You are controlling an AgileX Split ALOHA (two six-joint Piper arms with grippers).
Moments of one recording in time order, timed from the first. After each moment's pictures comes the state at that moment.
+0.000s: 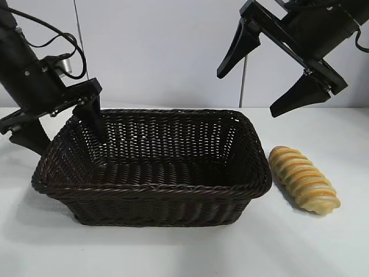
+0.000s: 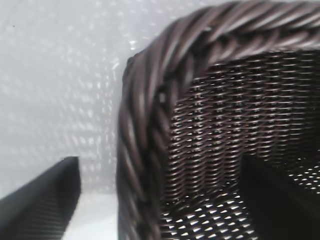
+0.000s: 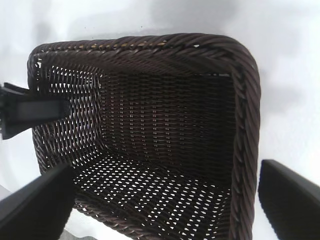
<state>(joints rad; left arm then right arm) -0.17 1.89 -1.56 -0.28 1.05 0.05 0.15 1.71 -1.26 0.69 0.88 -0.20</state>
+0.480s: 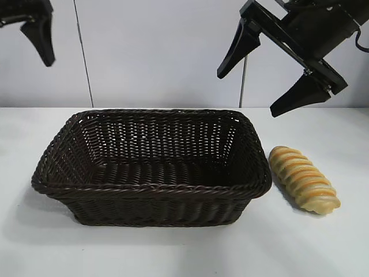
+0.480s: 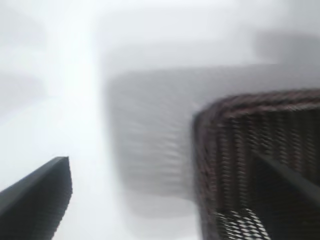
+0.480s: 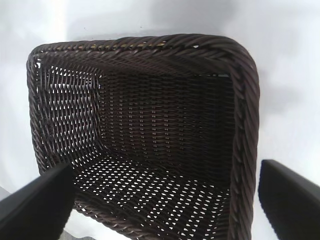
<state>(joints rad) 0.14 1.87 -1.80 0.01 1.23 0.00 0.15 1.71 -1.26 0.69 0.87 -0.20</state>
